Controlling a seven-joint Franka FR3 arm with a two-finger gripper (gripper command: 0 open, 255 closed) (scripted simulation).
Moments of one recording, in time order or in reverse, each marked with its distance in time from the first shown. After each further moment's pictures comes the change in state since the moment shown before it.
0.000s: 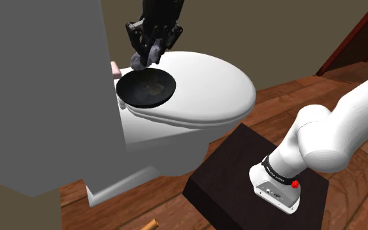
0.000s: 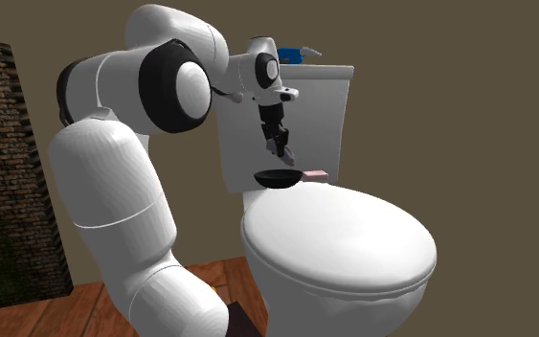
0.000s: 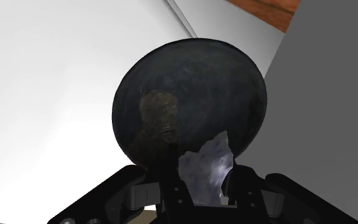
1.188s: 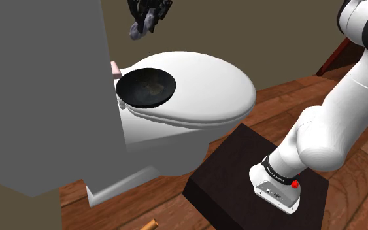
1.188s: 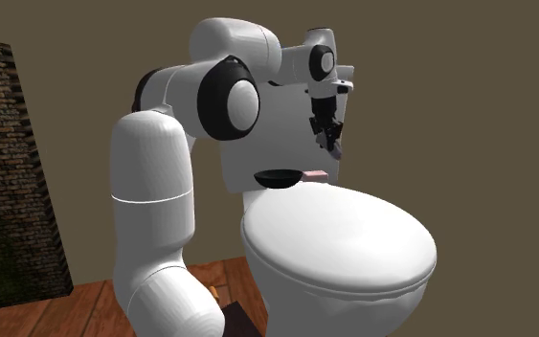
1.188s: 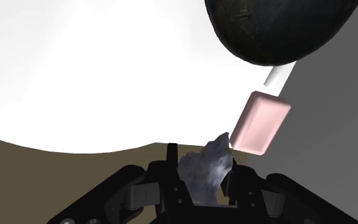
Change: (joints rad) arm -0.108 0.253 -0.119 0.331 -0.022 -0.072 -0.228
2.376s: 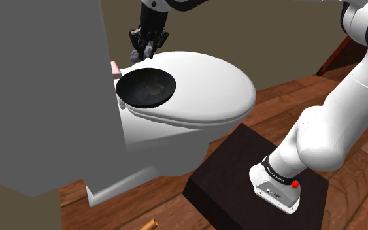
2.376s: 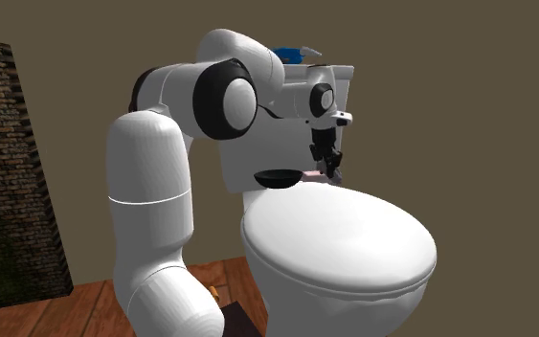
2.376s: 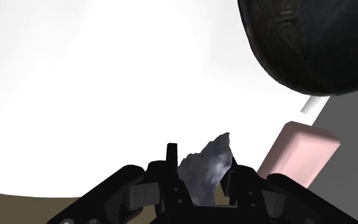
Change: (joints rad) arm -0.007 -0.018 -0.006 -0.260 0.002 0.242 -0.001
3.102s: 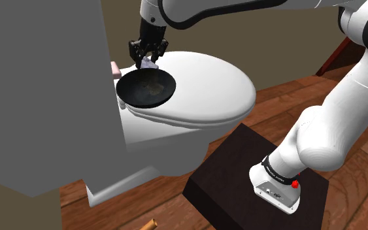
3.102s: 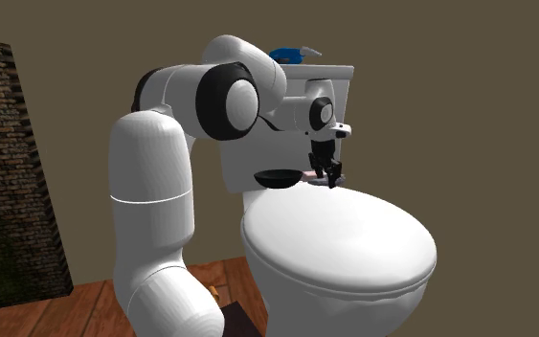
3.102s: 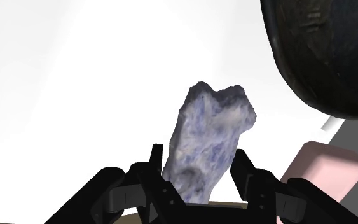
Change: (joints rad) arm 0.000 0.013 0.000 -0.077 -0.006 0.090 0.007
